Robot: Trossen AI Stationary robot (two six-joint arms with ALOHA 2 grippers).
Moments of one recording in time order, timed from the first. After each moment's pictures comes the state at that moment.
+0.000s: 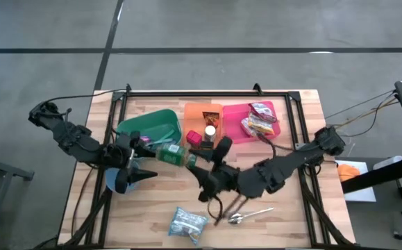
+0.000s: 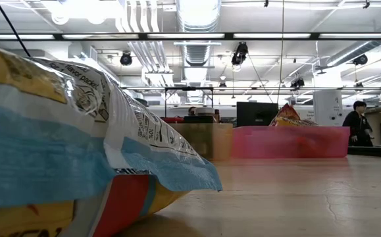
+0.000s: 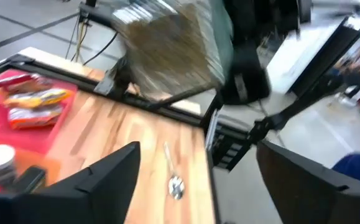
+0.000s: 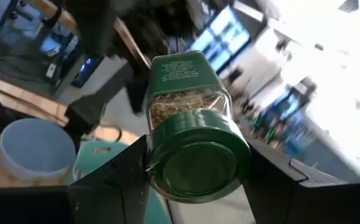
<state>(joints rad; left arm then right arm) -0.59 1.00 1.20 -0.45 -0.47 -0.52 0.48 1.82 1.87 -0.11 0.95 -0.63</state>
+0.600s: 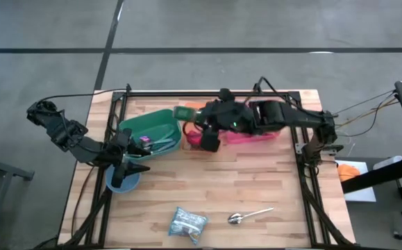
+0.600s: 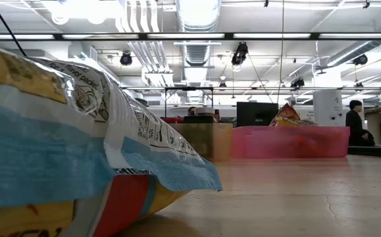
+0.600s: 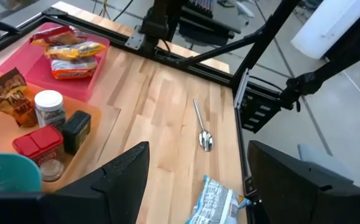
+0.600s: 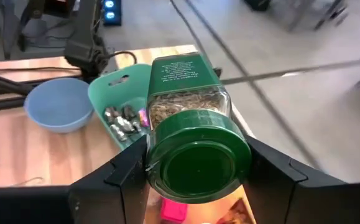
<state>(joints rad) -0.60 0.94 1.20 -0.76 -0.47 -0.63 0.09 1.82 2.20 -0.97 0.48 0.16</state>
